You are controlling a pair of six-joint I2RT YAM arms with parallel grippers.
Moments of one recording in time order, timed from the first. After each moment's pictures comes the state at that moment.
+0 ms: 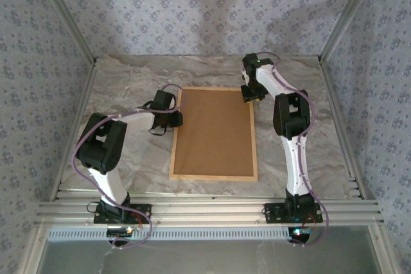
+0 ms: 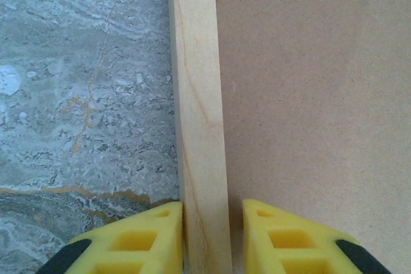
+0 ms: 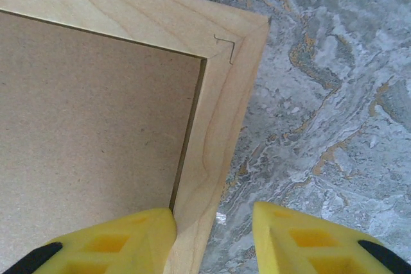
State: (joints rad) left arm -0.42 1.80 0.99 -0.18 0.09 -0.40; right arm 0.25 2.38 2.06 -1.10 0.10 0.01
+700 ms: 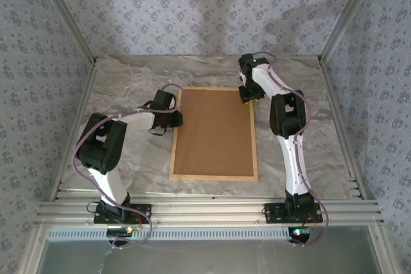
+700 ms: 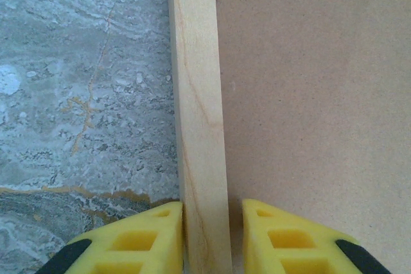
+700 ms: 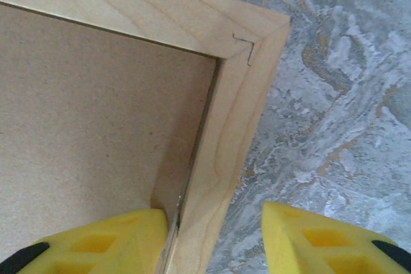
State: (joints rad) left arm -0.42 1.80 0.99 -0.19 0.09 -0.40; right arm 0.27 2.44 2.16 -1.19 0.15 0.01
